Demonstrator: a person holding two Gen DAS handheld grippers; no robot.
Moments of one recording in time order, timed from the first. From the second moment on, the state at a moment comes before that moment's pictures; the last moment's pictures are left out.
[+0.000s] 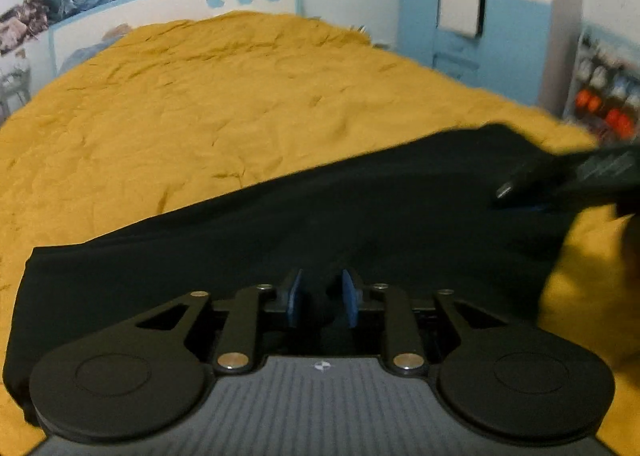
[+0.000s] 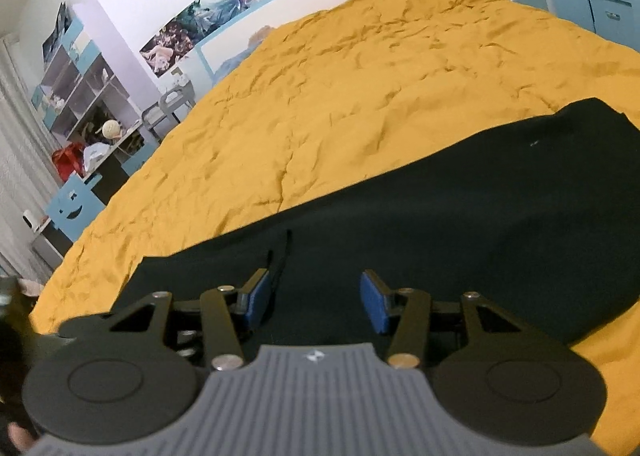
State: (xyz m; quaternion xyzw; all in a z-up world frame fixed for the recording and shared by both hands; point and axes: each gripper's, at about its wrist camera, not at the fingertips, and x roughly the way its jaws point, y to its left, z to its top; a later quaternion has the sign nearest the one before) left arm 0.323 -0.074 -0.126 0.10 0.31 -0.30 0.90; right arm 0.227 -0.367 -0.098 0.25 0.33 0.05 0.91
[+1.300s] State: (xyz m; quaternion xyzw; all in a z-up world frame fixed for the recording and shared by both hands) left arm 0.383 0.125 -0.156 -0.19 0.42 -0.09 0.88; right arm 0.299 -0.277 -0.113 0.17 0.46 0.07 0.87
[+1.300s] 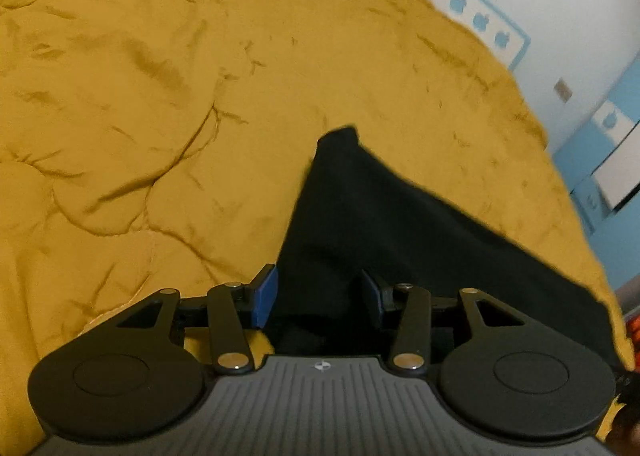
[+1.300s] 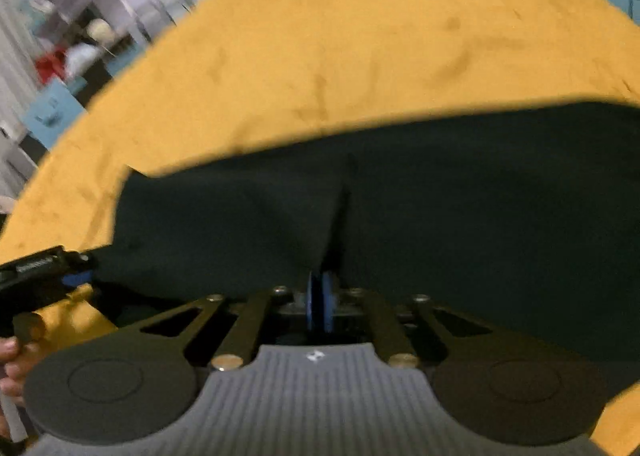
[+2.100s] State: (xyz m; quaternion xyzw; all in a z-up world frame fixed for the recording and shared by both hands) left arm 0.383 0.131 -0.159 -0.21 0.43 -0.09 0.87; right arm 0.359 -0.263 -0.097 0.13 0.36 0.07 0.92
